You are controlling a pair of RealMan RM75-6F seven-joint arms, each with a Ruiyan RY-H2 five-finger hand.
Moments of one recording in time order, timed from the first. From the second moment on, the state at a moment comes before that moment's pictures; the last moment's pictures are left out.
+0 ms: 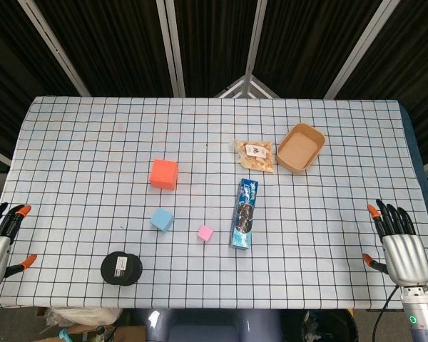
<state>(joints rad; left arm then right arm) -0.05 -1.10 -0.01 -1.70 1.55 1.54 0.20 0.10 -1.18 0.05 -1.53 -1.53 1.49 -0.13</state>
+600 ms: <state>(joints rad) -0.18 -1.01 -0.05 -1.94 1.64 1.42 0.15 0.10 -1.18 0.05 -1.53 -1.54 1.48 -0.09</state>
